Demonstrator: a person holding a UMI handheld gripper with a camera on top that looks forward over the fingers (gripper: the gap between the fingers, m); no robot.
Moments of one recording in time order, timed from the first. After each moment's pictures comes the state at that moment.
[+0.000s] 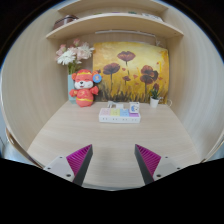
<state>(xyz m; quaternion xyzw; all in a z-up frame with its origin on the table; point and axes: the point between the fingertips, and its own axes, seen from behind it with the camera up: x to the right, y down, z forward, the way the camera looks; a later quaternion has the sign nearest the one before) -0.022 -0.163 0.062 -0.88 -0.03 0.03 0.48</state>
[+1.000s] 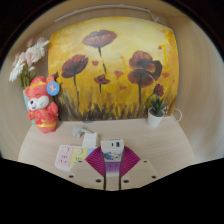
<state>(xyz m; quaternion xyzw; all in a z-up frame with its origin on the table) 0.057 0.082 0.030 -0.90 0.02 0.02 0.44</state>
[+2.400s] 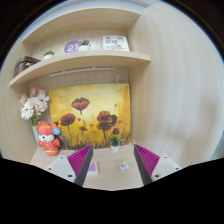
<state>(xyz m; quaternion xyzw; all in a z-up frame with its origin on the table) 0.152 -0.051 0.250 -0.81 0.09 -0.05 0.58</state>
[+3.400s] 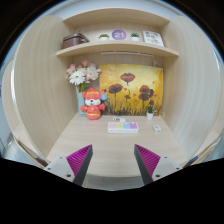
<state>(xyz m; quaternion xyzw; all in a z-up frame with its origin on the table) -0.047 -0.238 0.179 -0.86 -0.03 0.03 0.51</state>
